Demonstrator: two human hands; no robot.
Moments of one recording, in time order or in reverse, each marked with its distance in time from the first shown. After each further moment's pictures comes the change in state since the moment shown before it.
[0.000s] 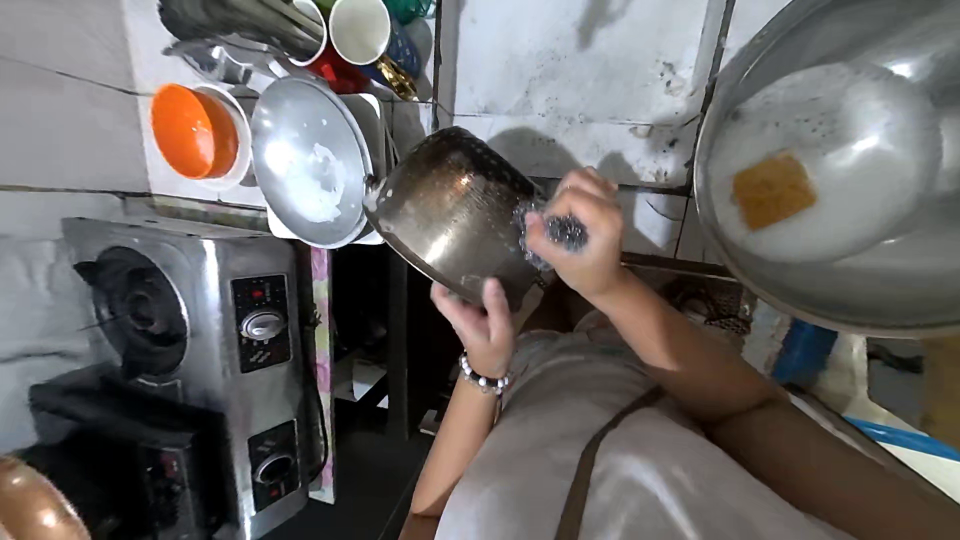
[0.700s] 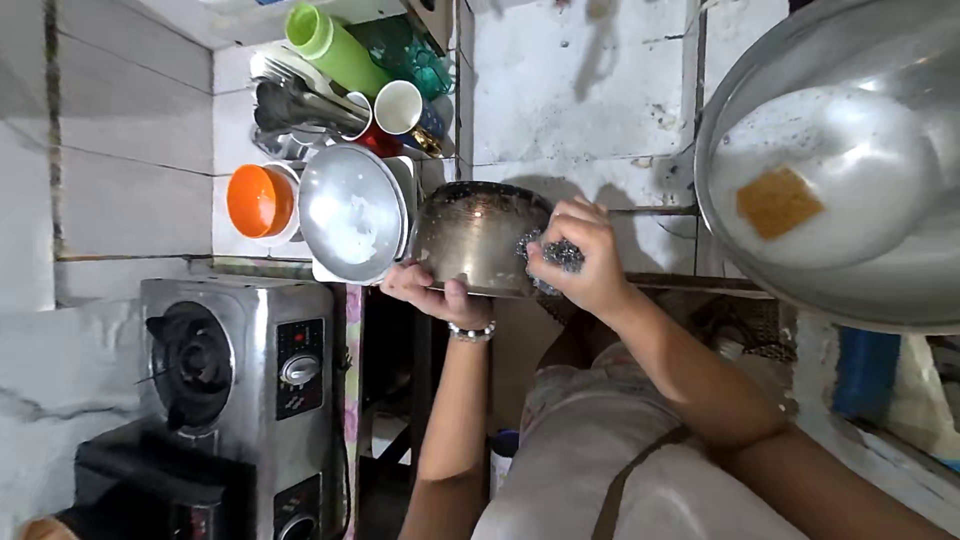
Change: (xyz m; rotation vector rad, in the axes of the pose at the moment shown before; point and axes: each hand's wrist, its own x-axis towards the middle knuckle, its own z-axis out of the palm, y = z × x) left_hand 0.095 -0.065 -0.019 0.080 0.321 0.526; right_hand 0.010 -0.014 0.013 -0.034 -0.082 -0.019
